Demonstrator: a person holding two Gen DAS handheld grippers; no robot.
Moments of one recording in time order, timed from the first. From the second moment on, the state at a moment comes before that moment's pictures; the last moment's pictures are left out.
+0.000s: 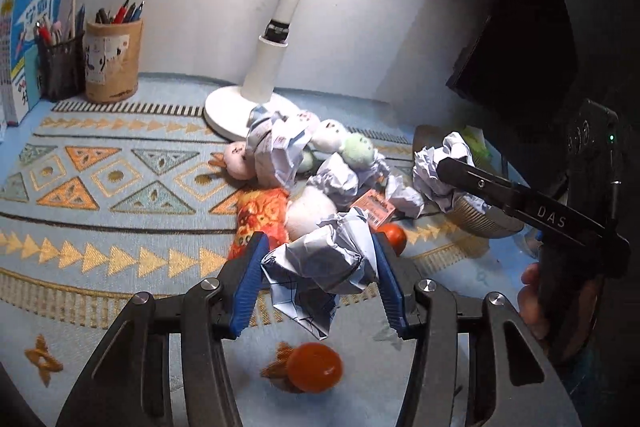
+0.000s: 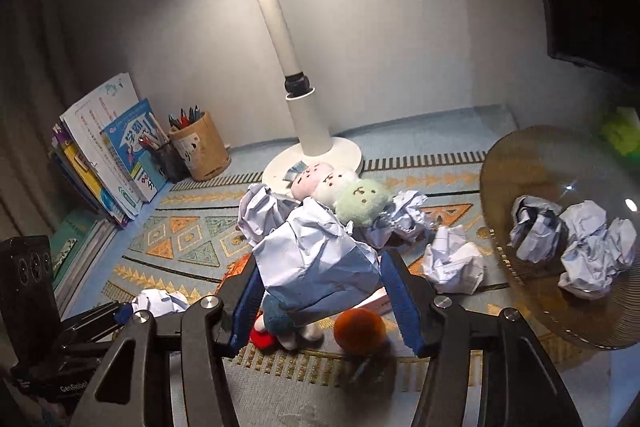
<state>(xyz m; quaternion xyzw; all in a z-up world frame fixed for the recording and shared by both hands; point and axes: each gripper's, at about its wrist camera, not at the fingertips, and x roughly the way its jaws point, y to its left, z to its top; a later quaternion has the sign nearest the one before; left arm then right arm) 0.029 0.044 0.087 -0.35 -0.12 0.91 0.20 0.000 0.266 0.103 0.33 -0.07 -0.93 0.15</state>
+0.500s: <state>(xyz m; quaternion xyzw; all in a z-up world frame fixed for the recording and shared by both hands) -0.003 0.201 0.203 -0.24 -0.06 0.93 0.27 0.040 0.451 0.210 0.21 -0.17 -0.96 -0.07</state>
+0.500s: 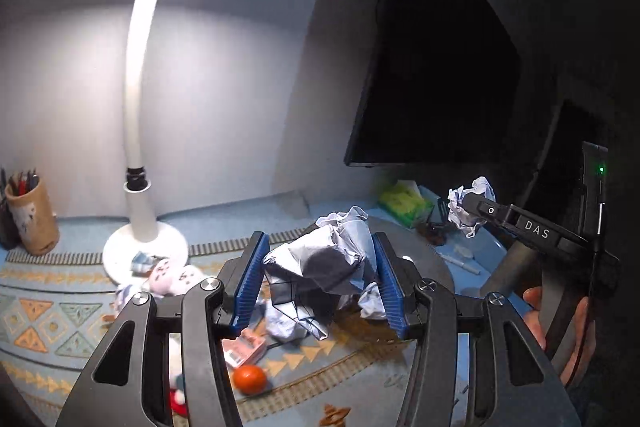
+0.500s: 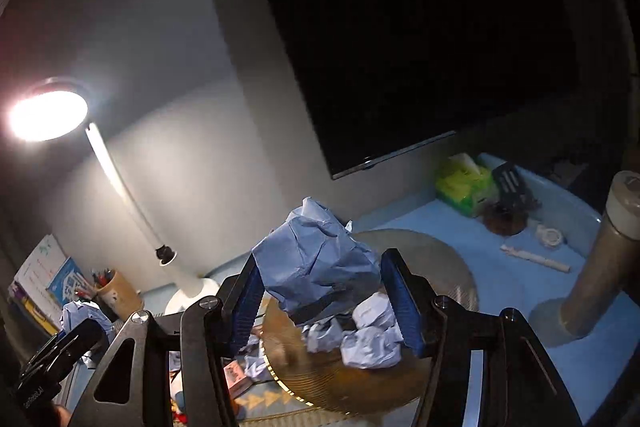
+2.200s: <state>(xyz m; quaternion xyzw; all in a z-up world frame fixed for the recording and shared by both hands) 0.063 0.129 0.177 -0.23 -0.02 0.96 0.17 0.041 0.375 0.140 0.31 -0.16 -0.93 0.04</state>
